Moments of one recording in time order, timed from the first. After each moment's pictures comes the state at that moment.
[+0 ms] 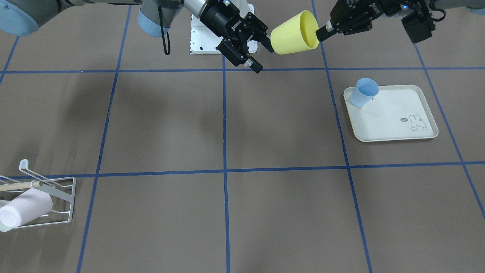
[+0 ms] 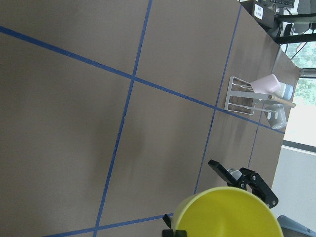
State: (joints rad) left arm -1.08 -1.95 -1.99 -2.34 -2.64 -1.78; right arm 0.37 -0.89 1.78 -0.65 1.37 0.14
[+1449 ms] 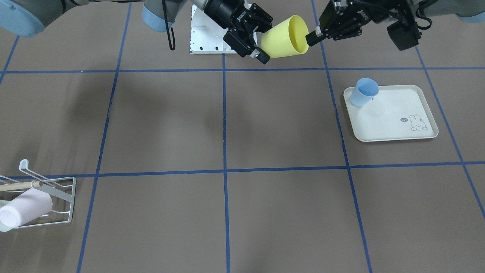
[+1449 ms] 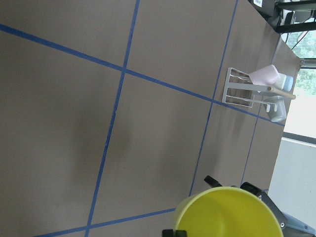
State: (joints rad) left arm -1.05 -1.99 -1.95 -2.33 -2.63 -1.77; right arm 0.36 -0.86 1.79 -0.65 1.37 0.12
